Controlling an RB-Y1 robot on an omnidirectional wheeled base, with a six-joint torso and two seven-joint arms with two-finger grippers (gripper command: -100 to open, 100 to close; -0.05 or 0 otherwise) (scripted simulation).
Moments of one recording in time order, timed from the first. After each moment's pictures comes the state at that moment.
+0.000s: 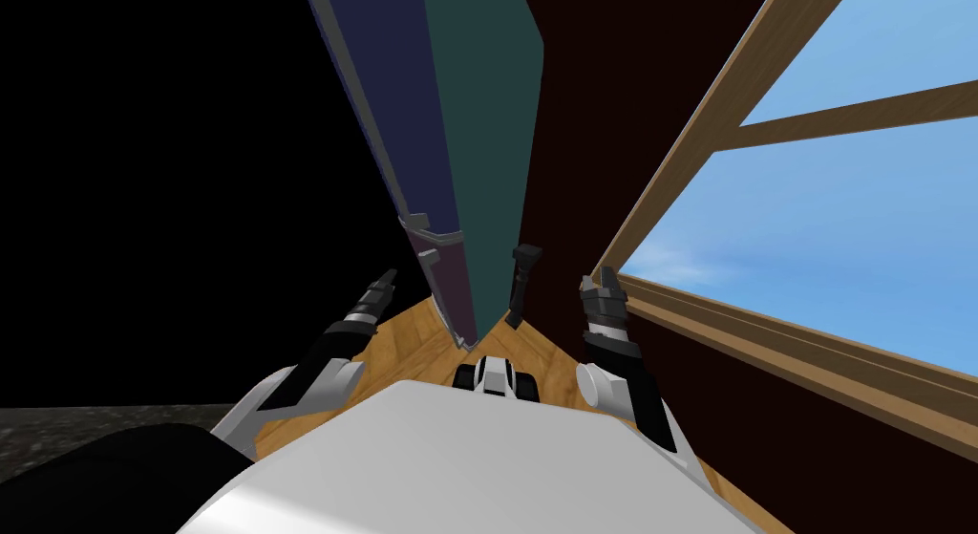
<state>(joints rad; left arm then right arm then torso) 0.67 0.31 0.33 -2.43 0.05 0.13 -0.10 0.46 -0.03 -0.01 -2.26 -0.08 -0.37 0.14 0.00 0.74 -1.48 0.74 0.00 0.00</state>
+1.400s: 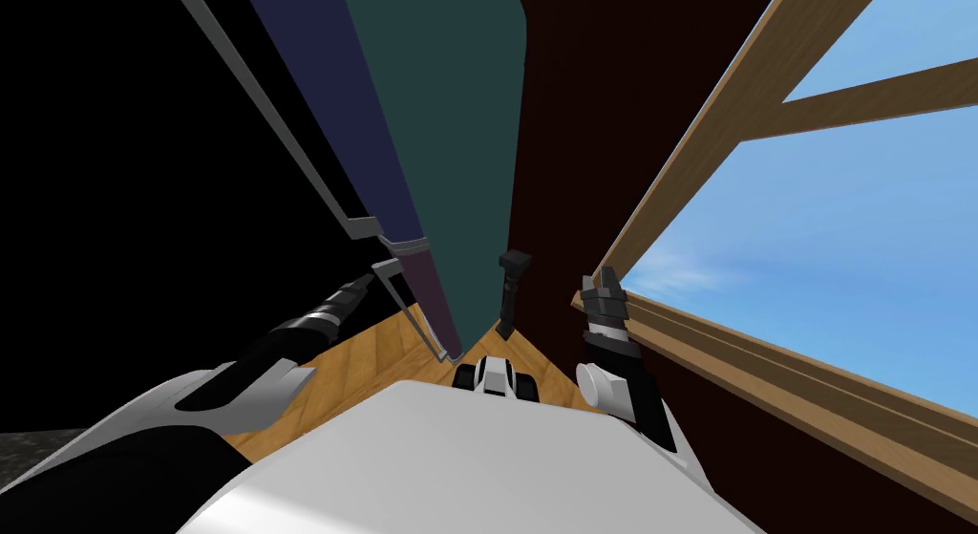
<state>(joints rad) 0.80 0.53 0.56 -2.50 0.12 0.49 -0.06 0.46 -0.03 -0.01 -2.26 -0.08 -0.37 0.14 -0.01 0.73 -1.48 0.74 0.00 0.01</state>
